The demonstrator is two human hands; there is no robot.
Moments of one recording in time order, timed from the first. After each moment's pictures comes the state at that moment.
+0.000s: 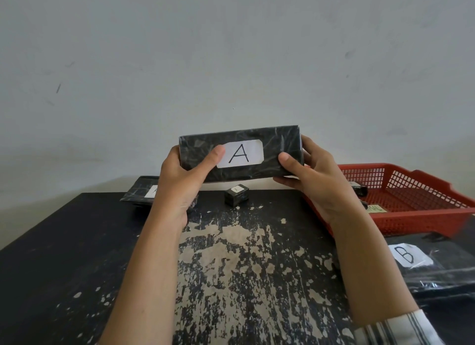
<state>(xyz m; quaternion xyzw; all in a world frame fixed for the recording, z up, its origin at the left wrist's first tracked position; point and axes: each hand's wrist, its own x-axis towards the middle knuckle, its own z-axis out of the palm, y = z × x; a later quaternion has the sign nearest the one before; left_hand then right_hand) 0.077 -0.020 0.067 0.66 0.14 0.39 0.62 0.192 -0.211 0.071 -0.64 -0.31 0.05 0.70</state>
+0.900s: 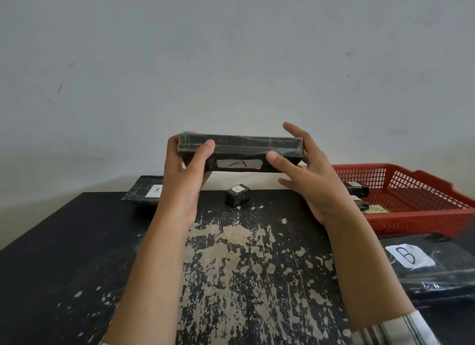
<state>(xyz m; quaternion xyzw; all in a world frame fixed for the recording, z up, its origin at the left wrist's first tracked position) 0.079 -0.028 0.071 0.59 0.11 0.40 0.69 0.178 -0.205 0.074 -0.67 -0.32 0.02 0.67</state>
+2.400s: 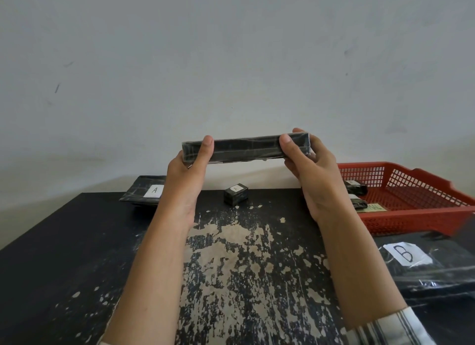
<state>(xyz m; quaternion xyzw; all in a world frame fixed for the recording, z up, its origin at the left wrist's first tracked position) 0.081 -0.033 0.071 0.62 0.14 0.36 0.68 0.186 -0.203 0.070 -0.62 -0.24 -0.01 0.75</state>
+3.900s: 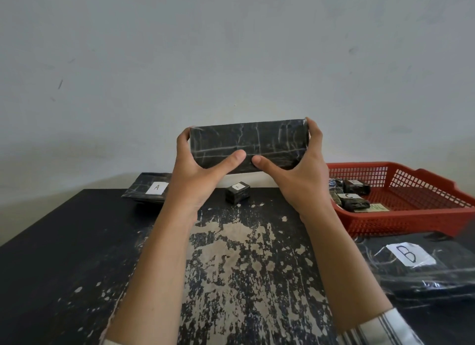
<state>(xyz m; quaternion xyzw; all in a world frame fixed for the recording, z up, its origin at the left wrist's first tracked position) 0.081 -0.034 0.067 0.72 0.14 0.39 0.56 0.168 -0.187 0.067 -0.75 -0.26 -0.14 0.60</state>
